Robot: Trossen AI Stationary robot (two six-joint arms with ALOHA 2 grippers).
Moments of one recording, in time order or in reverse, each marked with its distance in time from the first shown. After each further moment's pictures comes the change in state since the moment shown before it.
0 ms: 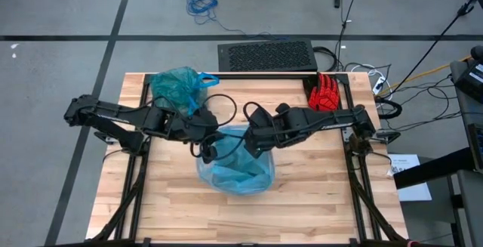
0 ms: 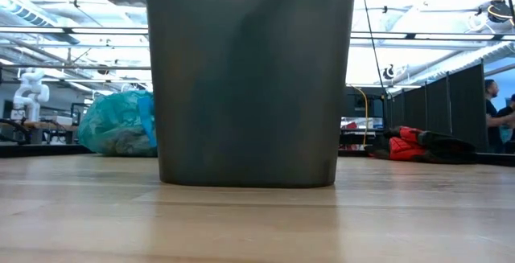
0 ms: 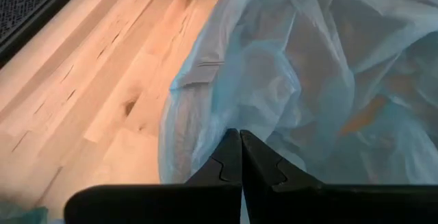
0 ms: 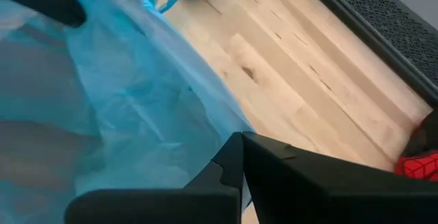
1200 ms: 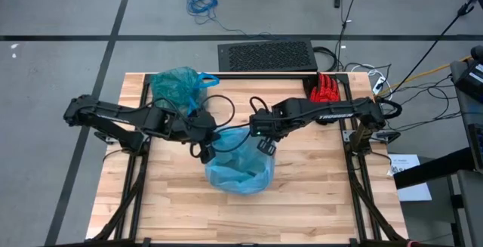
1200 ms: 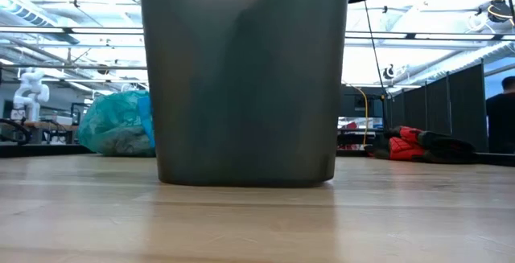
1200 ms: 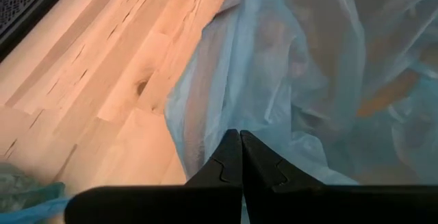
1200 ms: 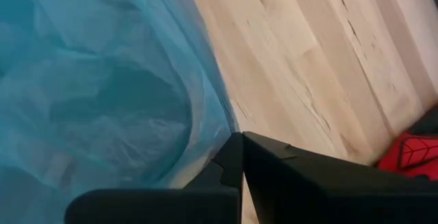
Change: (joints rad) left arm 0.000 -0.003 -0.019 -0.066 -0.005 -0.022; right arm -0.145 -0.132 -0.372 0.105 -0.292 -0.280
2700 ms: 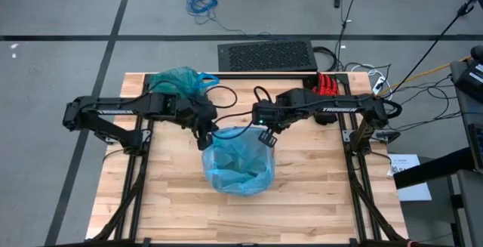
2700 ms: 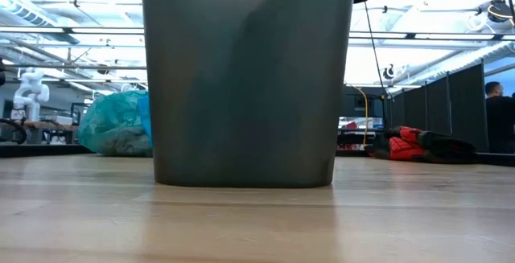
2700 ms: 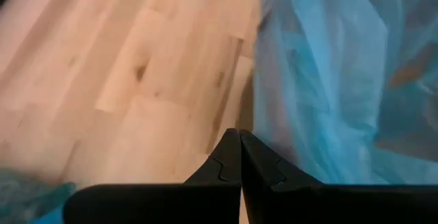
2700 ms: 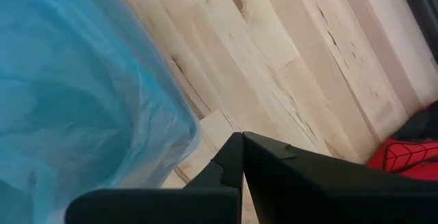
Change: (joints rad) left arm 0.238 -0.014 -0.014 -0.035 0.291 0.209; right arm -0.064 -0.037 0.000 0.008 0.001 -0.045
